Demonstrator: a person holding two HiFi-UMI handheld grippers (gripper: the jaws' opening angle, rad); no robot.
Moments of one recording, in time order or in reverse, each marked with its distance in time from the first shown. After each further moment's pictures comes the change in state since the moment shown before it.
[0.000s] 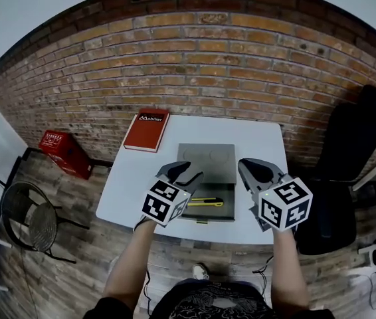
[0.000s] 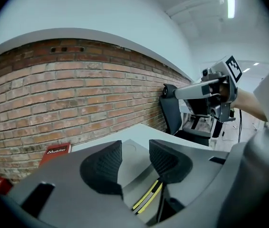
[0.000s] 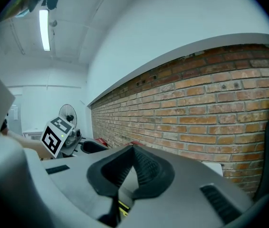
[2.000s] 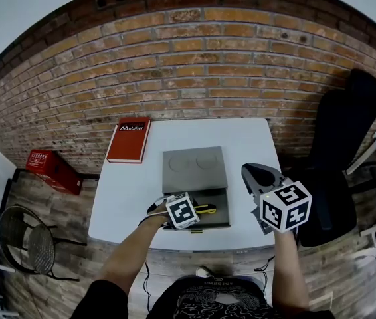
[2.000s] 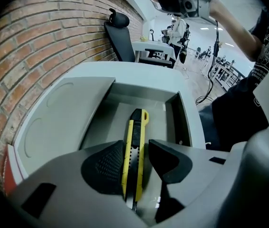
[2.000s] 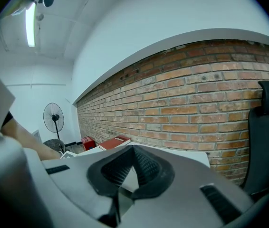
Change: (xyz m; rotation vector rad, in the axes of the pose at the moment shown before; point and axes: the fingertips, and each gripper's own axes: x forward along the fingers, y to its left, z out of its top) left arm 0.092 -0.063 -0.188 0.471 0.666 -0.510; right arm -0.006 -0.055 -0.040 0.077 0.046 -0.150
